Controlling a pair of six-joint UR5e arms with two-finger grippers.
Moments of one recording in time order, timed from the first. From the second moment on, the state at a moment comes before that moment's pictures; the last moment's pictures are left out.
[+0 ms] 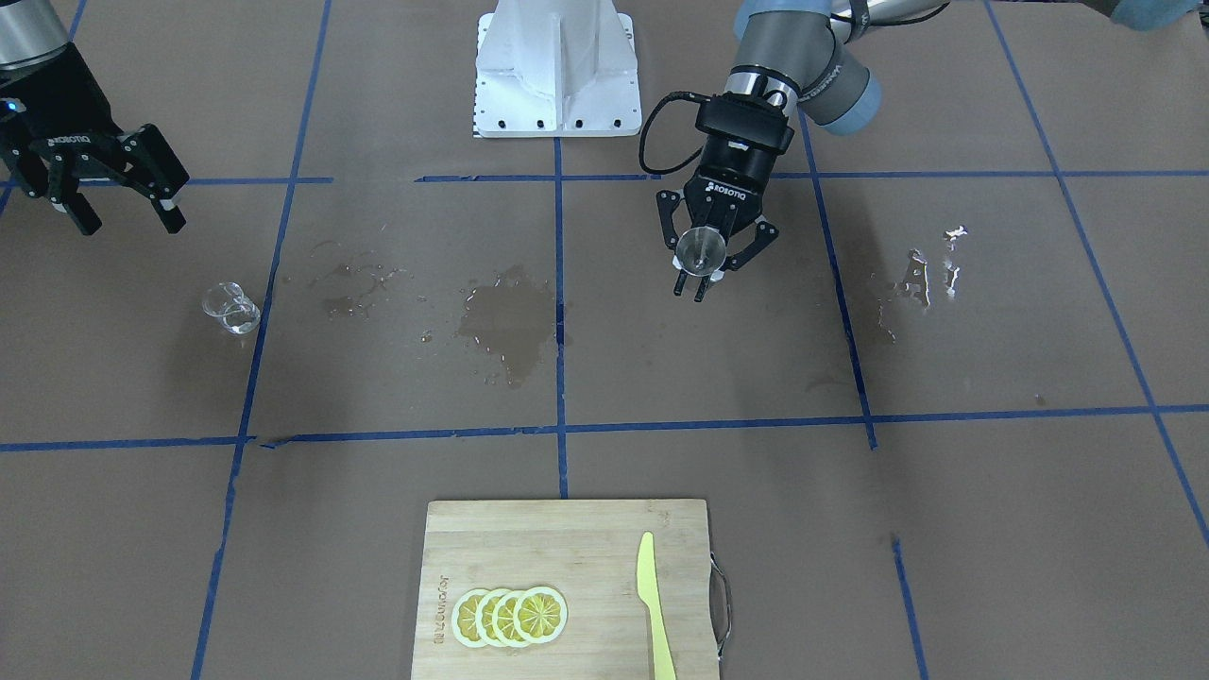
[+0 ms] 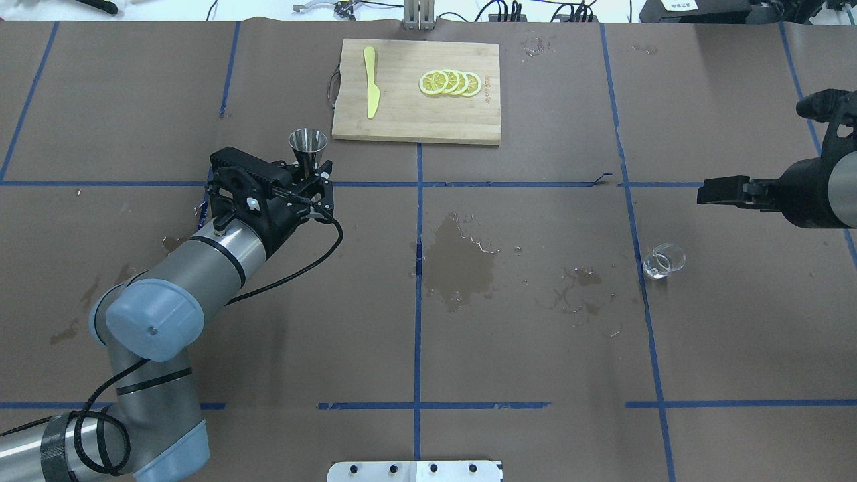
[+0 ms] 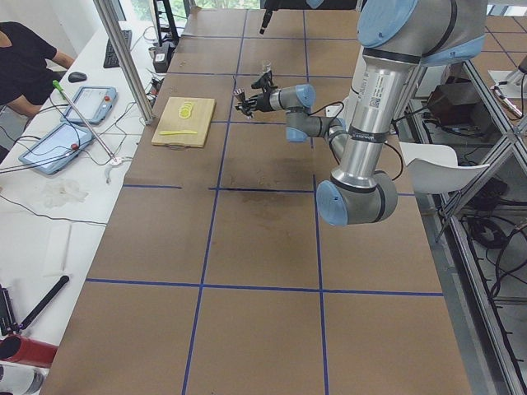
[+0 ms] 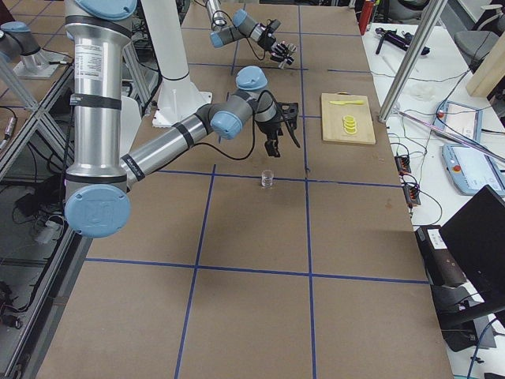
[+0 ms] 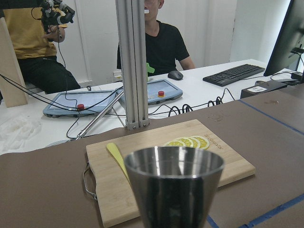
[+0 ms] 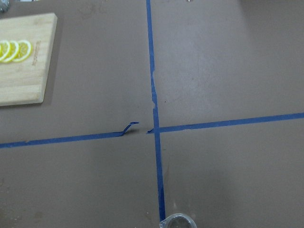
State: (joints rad) left arm -0.40 -1.93 -1.80 -2.49 -1.01 -0.71; right arm 0.82 -1.72 2.26 -1.21 1.79 1.12
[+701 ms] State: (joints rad) left arm -0.41 -1.94 -1.80 -2.49 -1.06 -0.71; right arm 0.47 -1.95 2.19 -0.86 1.25 1.13
